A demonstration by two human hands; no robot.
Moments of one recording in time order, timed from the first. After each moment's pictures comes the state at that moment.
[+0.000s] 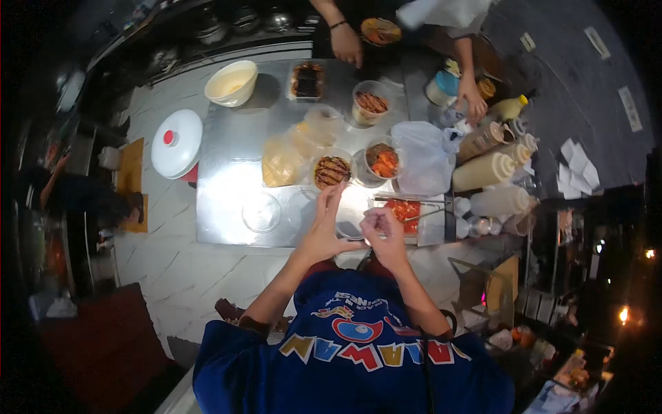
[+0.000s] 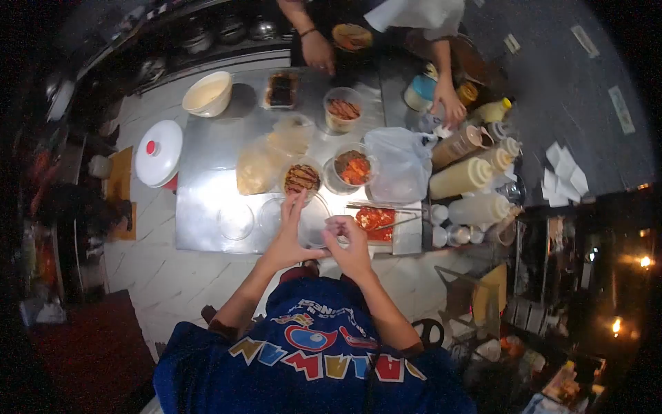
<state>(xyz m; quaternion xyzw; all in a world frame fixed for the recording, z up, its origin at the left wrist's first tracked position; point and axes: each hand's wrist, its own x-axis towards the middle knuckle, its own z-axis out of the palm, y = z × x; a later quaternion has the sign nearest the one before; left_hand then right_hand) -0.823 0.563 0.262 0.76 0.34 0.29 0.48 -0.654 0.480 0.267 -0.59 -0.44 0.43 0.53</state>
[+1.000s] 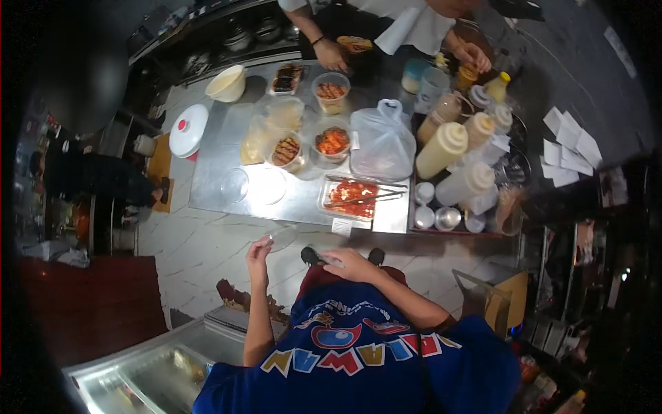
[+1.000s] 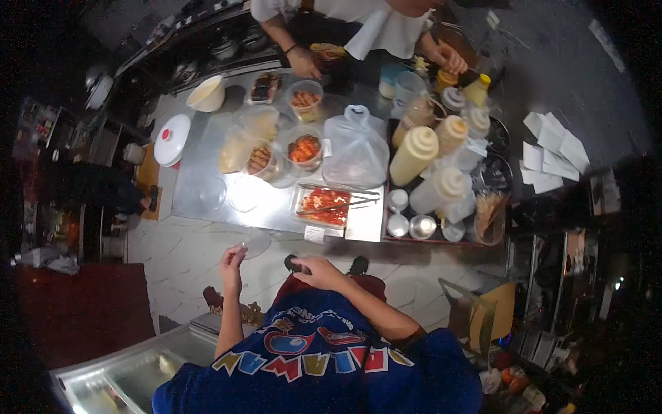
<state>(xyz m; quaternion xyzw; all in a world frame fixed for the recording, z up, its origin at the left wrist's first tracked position) -0.845 0.362 0.163 0.37 0.60 0.51 0.49 -0.541 0.338 0.180 -0.42 -0.68 0.53 0.29</state>
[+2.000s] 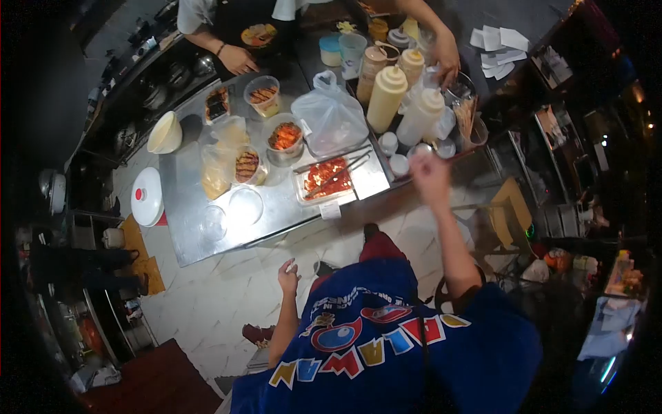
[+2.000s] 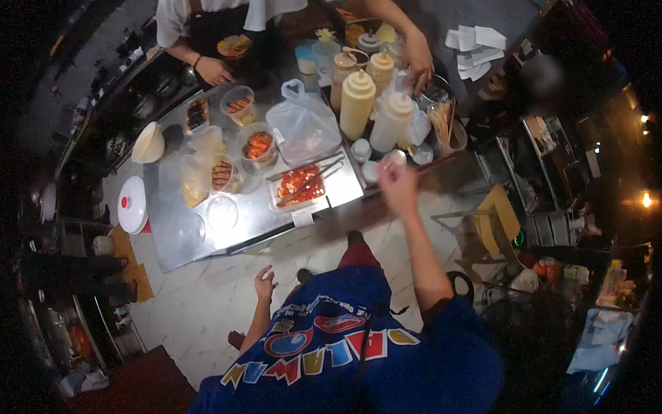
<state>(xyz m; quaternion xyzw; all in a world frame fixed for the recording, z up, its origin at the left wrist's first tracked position) -0.884 0.344 -0.002 0.41 0.68 0.21 0.57 -0.397 0.315 0.240 -0.76 -0.39 0.09 0.51</state>
